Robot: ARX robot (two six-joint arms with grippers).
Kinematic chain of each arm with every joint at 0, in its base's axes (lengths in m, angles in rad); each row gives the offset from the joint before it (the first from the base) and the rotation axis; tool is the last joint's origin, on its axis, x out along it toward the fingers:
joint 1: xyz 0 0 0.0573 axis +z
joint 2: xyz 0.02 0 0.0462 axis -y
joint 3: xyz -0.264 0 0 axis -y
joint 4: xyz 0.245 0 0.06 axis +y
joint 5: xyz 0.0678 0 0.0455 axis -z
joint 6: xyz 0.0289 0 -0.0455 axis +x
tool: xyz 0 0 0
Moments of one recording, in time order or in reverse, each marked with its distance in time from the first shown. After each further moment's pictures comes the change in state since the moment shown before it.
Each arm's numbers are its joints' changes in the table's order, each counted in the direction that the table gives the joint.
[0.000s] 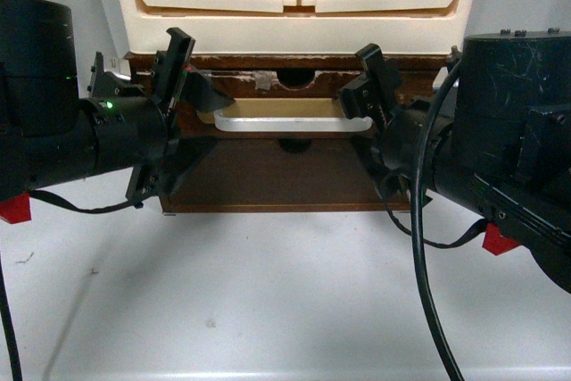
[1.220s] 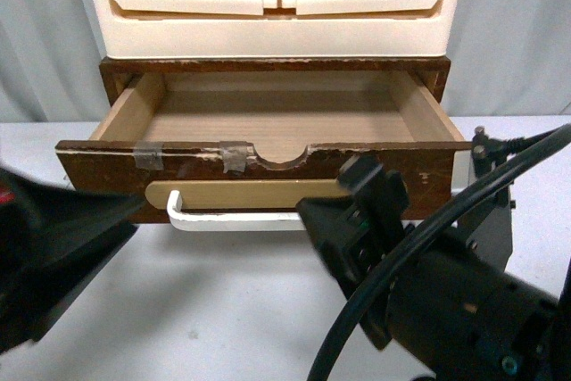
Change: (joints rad) left arm 0.059 0.465 -0.696 -0.219 0.089 -0.031; right arm 0.235 0.248 -0.553 -0.257 0.079 0.020
